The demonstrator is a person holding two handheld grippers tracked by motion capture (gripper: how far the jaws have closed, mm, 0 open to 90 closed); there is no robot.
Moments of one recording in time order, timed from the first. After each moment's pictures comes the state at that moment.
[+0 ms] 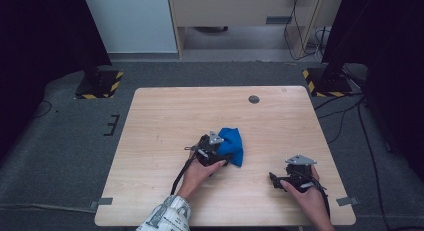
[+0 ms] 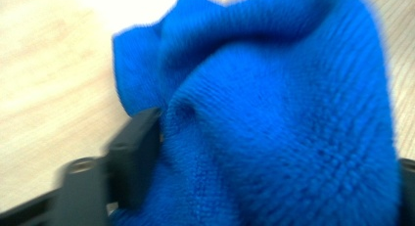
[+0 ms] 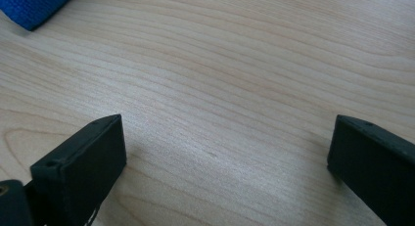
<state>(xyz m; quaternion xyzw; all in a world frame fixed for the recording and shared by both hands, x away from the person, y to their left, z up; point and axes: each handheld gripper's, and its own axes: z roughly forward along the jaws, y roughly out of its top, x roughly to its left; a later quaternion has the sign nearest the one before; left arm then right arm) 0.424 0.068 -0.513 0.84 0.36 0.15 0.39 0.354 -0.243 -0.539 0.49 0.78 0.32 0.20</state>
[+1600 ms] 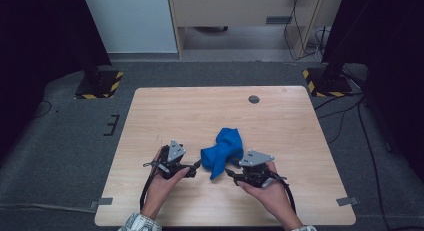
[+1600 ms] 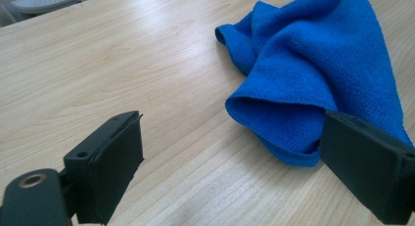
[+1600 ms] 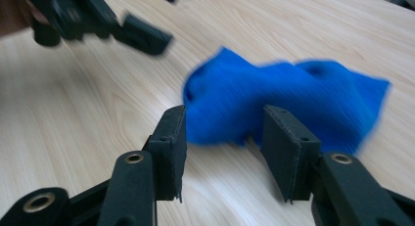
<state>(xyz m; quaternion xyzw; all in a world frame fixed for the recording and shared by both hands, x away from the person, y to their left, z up) 0.367 0.169 -0.494 0.80 0.37 0.22 0.42 0.338 -0.111 -0.470 0.29 0.84 0.44 0.16</state>
